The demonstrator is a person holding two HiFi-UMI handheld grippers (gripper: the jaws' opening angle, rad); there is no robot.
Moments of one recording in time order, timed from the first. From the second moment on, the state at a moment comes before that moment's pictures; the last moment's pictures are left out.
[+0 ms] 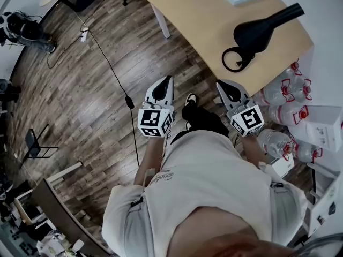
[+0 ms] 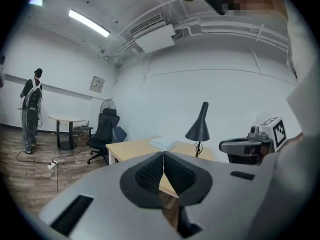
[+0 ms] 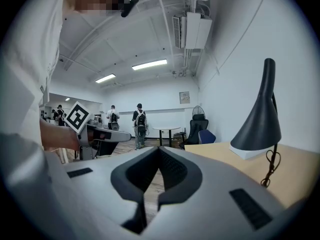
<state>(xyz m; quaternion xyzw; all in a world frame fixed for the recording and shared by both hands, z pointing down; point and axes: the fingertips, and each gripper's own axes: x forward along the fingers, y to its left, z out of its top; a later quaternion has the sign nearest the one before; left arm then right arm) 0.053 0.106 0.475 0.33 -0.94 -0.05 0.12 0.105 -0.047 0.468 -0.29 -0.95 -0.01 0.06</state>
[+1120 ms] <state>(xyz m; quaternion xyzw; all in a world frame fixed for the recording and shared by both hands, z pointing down) -0.179 0.052 0.469 0.41 -0.90 -0.01 0.15 -0.134 -0.055 0.474 -0.26 -0.96 -0.01 0.06</state>
